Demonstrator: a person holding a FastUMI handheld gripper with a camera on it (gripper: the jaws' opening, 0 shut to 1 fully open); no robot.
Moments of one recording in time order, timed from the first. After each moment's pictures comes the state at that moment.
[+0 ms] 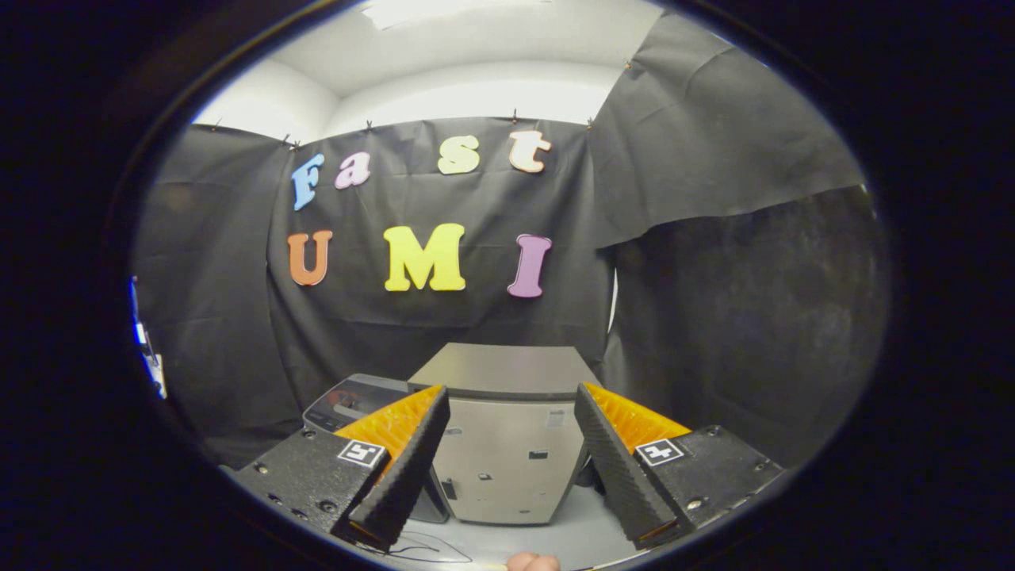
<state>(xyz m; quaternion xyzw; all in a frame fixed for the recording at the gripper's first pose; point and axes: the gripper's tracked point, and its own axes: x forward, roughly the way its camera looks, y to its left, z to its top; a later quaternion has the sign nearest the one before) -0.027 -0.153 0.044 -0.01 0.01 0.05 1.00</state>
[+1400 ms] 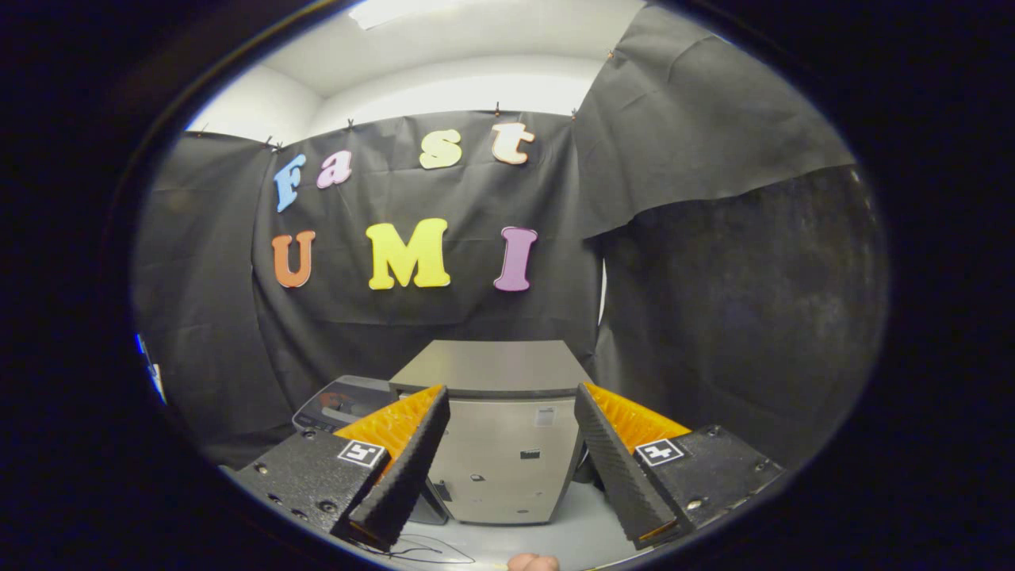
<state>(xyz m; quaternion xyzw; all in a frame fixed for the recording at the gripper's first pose) 0.002 -0.170 0.034 0.01 0.02 0.04 1.00</state>
